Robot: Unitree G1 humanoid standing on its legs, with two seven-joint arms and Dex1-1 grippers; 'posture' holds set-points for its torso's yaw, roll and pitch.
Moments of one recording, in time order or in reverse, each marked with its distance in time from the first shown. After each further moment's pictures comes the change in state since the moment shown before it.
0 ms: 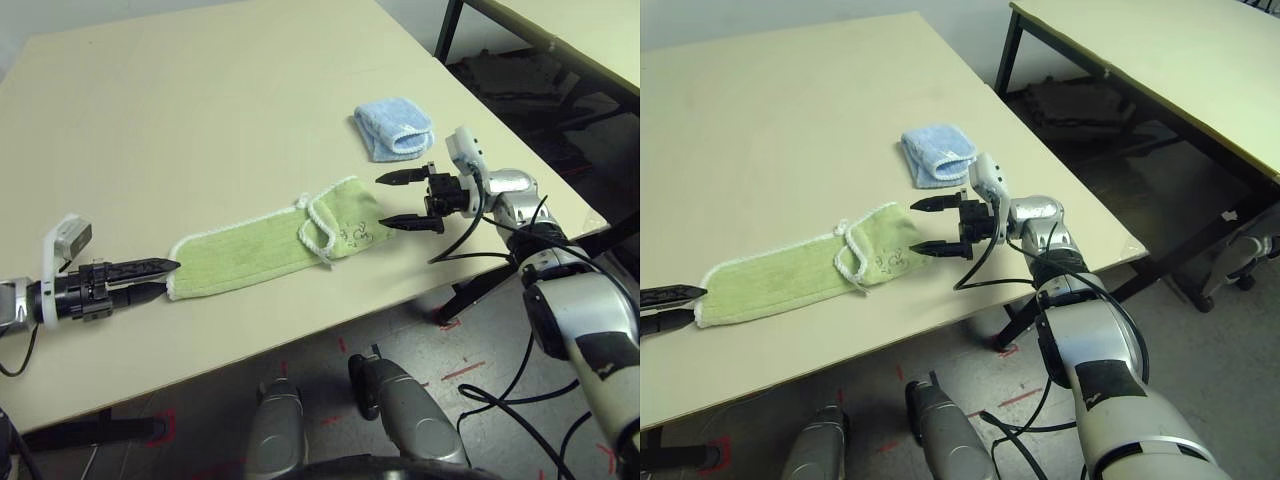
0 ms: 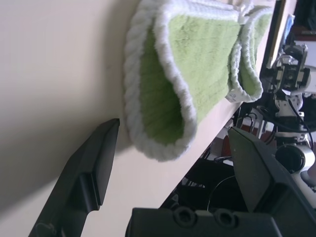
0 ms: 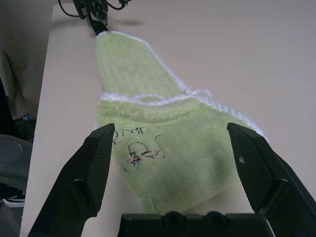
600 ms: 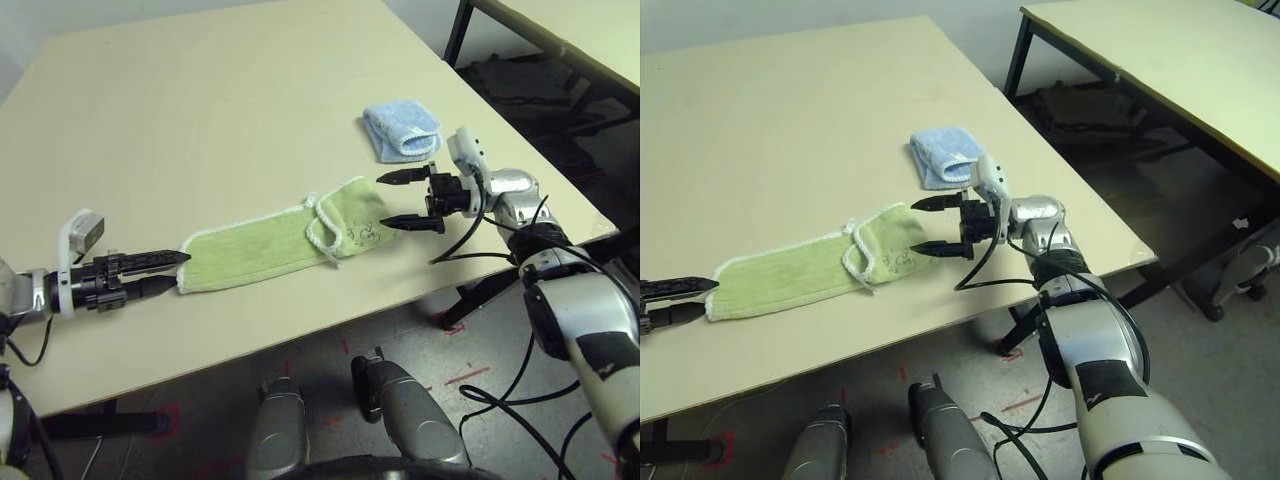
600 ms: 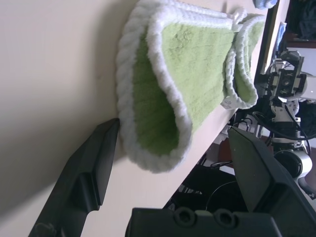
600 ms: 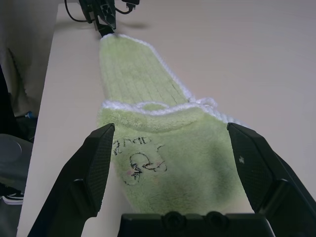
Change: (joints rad) left arm -0.109 -0.095 -0.007 0.012 0.010 0.053 0.083; right arm 0.000 -0.004 -0.001 0.004 0.000 -0.010 0.000
